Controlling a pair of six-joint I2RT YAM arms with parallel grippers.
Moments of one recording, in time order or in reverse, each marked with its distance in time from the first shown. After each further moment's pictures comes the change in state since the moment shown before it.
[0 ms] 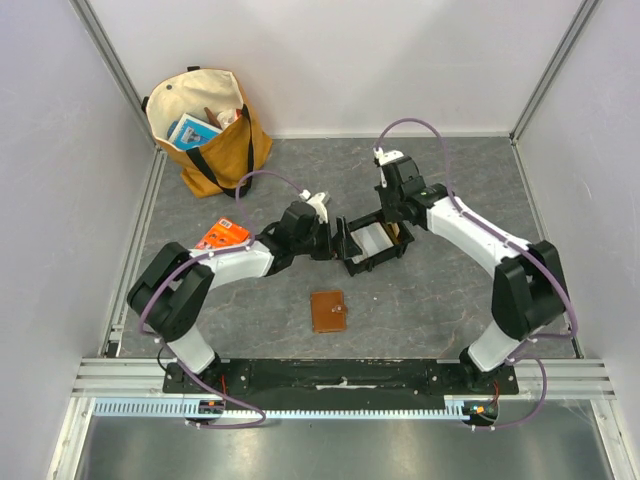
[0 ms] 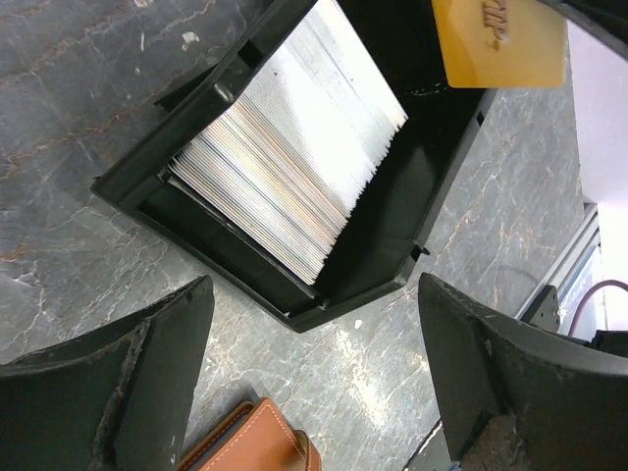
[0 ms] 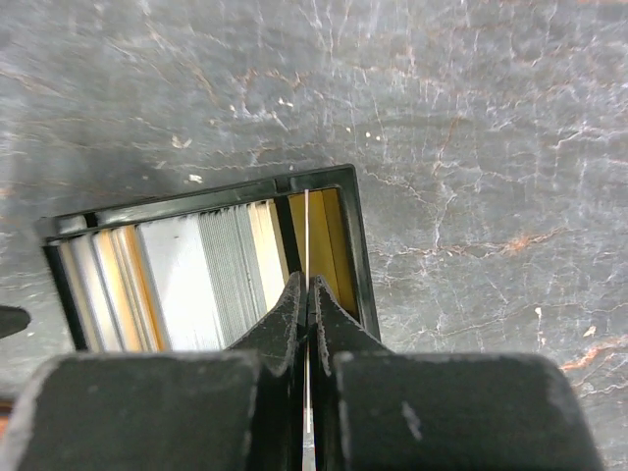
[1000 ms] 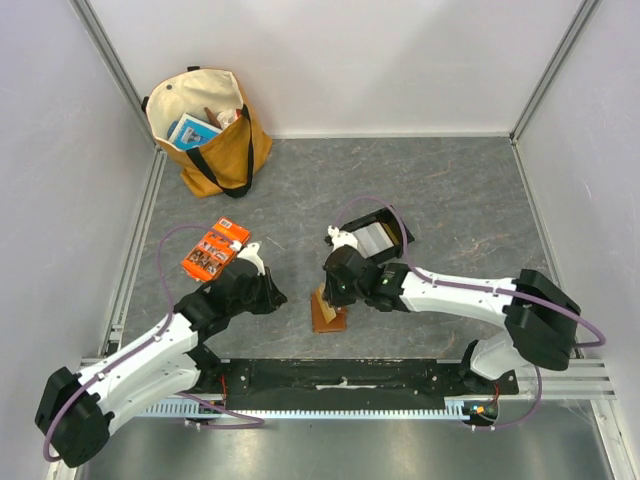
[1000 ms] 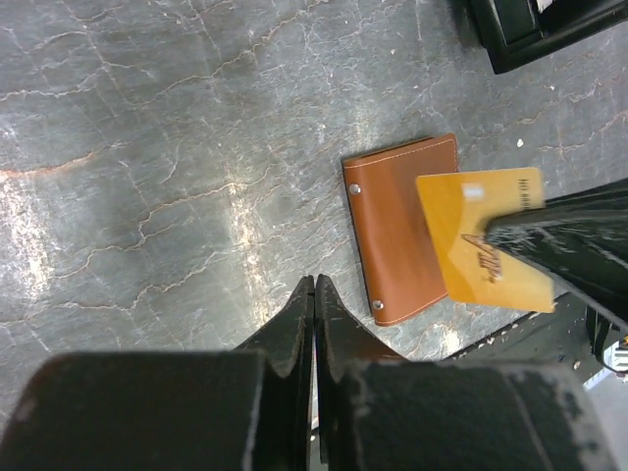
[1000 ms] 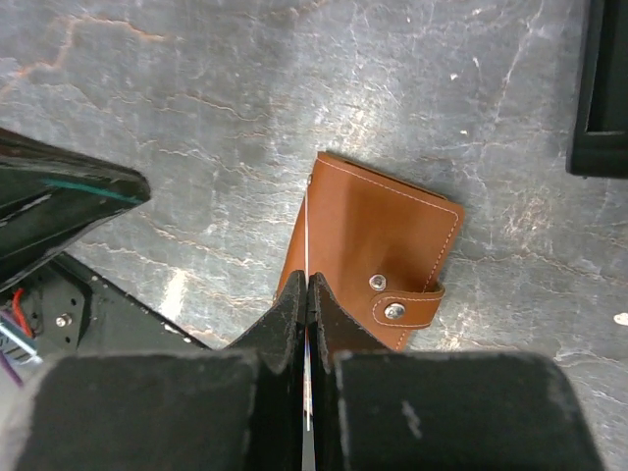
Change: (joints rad) left arm 0.006 -0.878 -0.475 -0.537 -0.277 -0.035; right arm 0.577 -0.212 -0.364 0.228 -0.077 0.643
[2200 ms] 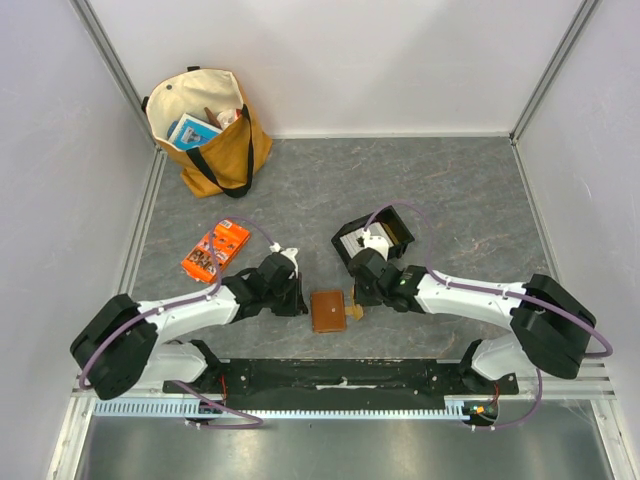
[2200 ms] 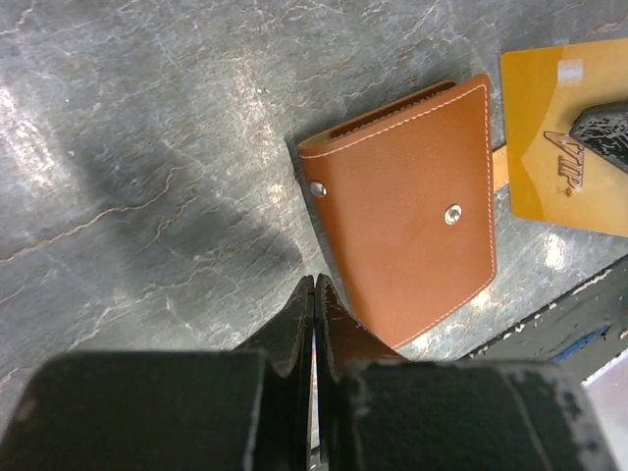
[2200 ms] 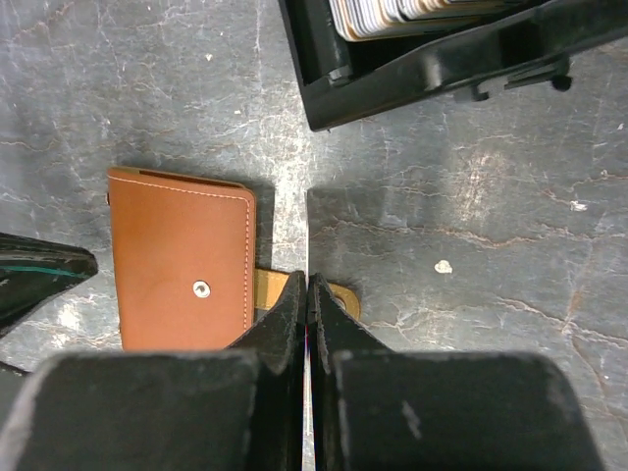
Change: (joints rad) left arm -0.113 0.430 0.092 0.143 0.089 0.012; right arm -0.076 -0.040 -0.147 -0.059 0.127 0.050
